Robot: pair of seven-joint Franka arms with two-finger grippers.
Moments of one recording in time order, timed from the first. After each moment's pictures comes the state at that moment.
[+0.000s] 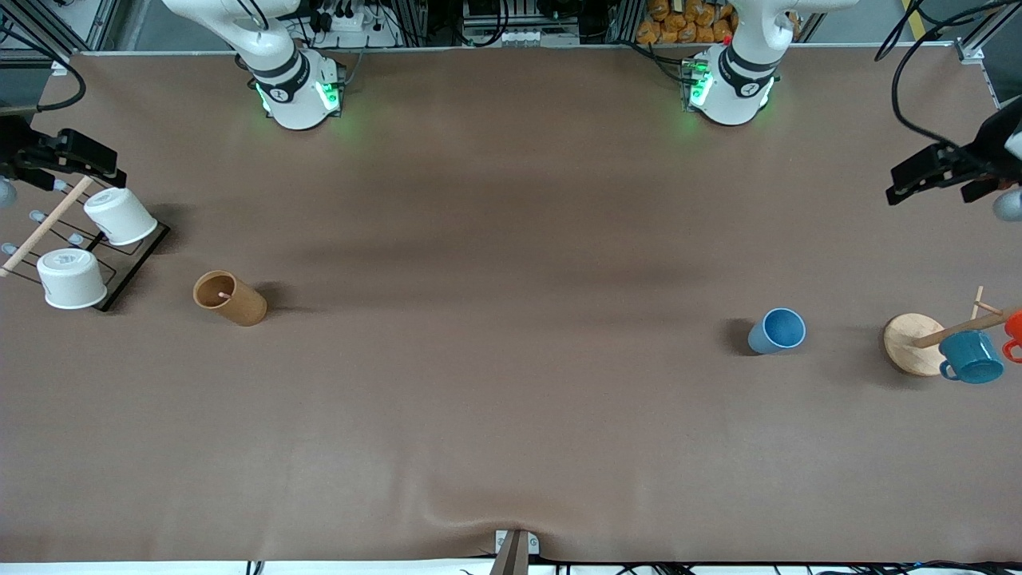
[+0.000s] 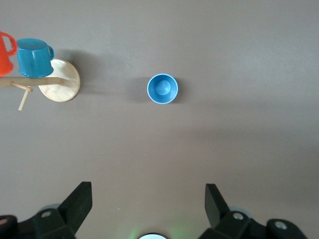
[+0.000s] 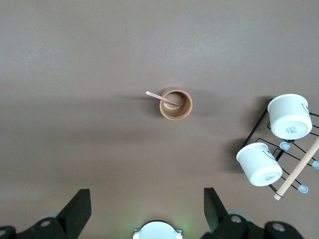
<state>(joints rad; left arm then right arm) -0.09 0.03 0.06 -1.49 -0.01 1.46 -0.06 0.03 0.00 -0.05 -1.48 0.02 1.36 -0.04</state>
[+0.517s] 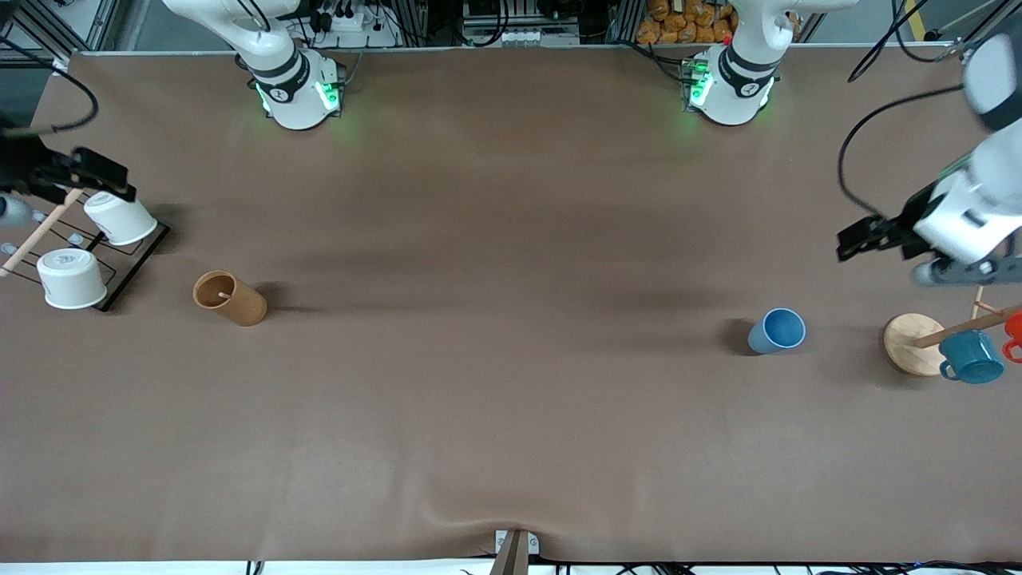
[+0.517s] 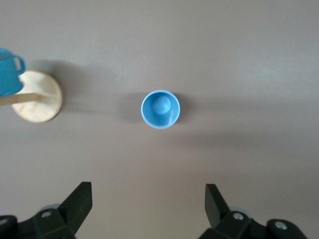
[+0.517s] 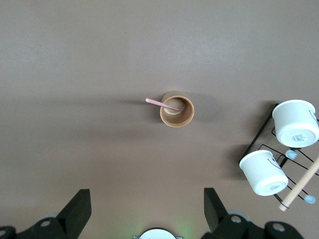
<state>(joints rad) -0.09 0.05 0.06 -1.82 -0.01 1.86 -0.06 0.03 0.03 -0.05 -1.54 0.02 1.44 -0.04</state>
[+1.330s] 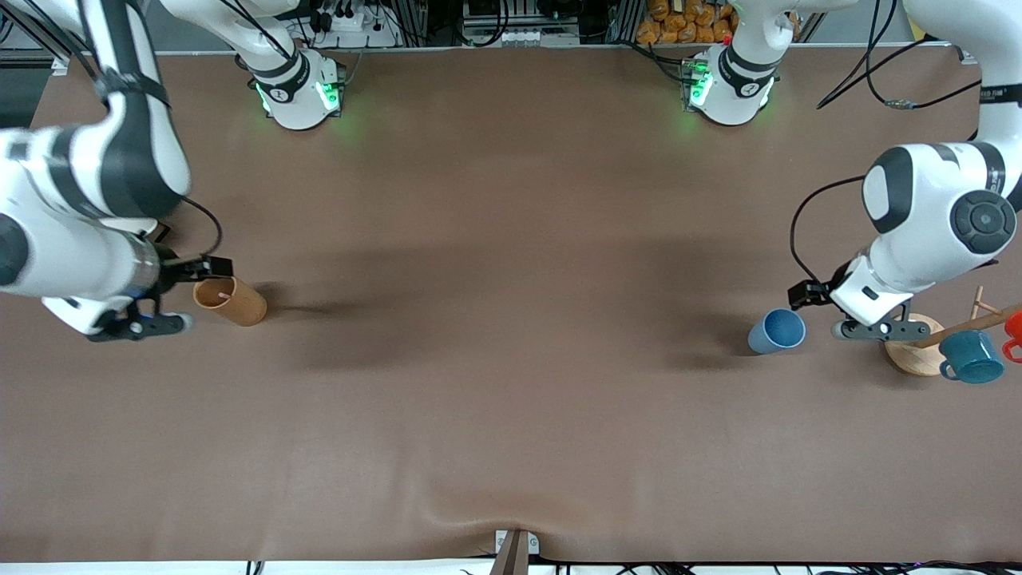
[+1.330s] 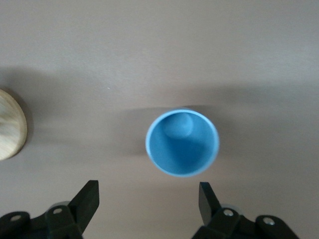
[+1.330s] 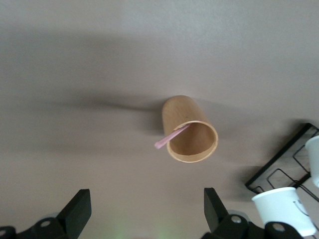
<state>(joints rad) -0.04 0.25 0.06 -1.99 0.01 2.21 0.04 0.13 0.33 -0.05 -1.58 -0.09 1.58 -0.04</state>
